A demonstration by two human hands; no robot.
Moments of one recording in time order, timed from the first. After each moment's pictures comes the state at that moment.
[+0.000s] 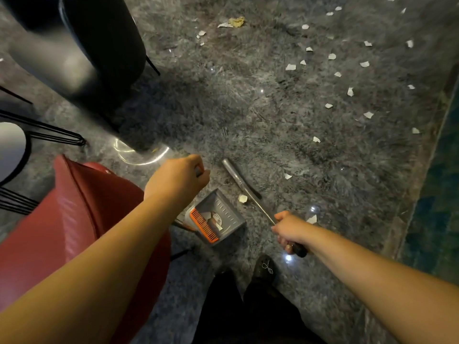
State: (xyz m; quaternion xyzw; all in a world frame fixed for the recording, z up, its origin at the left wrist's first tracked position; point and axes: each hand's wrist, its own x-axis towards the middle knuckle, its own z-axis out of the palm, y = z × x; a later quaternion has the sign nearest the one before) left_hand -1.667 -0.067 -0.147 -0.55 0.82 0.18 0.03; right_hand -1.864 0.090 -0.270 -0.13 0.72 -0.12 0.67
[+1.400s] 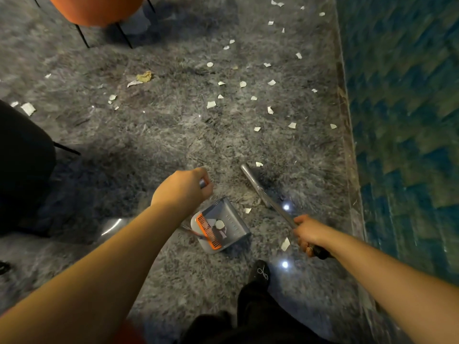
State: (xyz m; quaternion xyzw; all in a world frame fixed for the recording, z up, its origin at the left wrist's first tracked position) left_hand -1.923 -0.186 -0.141 -0.33 0.92 0.21 0.11; right_hand -2.073 0.067 -0.246 0.05 0.79 -0.25 0.56
